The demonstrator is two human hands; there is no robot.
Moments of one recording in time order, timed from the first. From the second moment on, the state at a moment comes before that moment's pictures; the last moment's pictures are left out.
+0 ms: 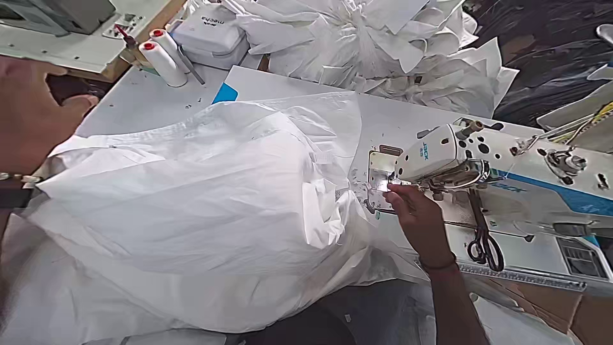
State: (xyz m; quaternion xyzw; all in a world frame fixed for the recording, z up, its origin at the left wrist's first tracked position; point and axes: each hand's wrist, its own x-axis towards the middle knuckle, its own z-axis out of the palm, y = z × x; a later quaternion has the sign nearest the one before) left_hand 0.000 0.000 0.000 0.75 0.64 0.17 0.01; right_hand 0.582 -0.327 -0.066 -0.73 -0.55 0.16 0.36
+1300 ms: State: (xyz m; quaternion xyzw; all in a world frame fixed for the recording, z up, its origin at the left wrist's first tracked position) left_hand 0.360 -0.183 -0.142 0.95 0.26 0.13 0.15; right_hand 0.595 -0.416 -0.077 -0.49 -0.32 0.66 0.46
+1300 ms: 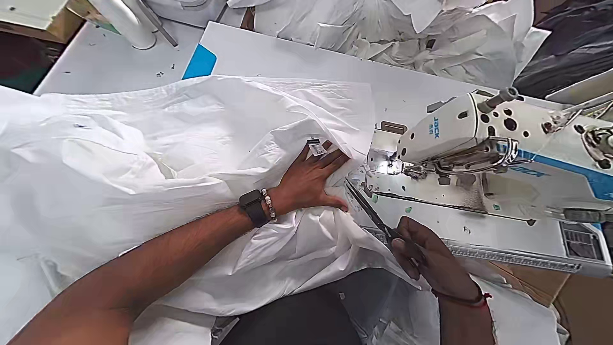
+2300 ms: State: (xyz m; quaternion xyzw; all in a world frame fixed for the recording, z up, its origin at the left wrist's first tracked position) left_hand 0.436 -0.078 -0.124 0.95 0.25 0.03 0.18; right_hand 0.506 -0.430 -0.041 -0.71 -0.62 0.14 0.29
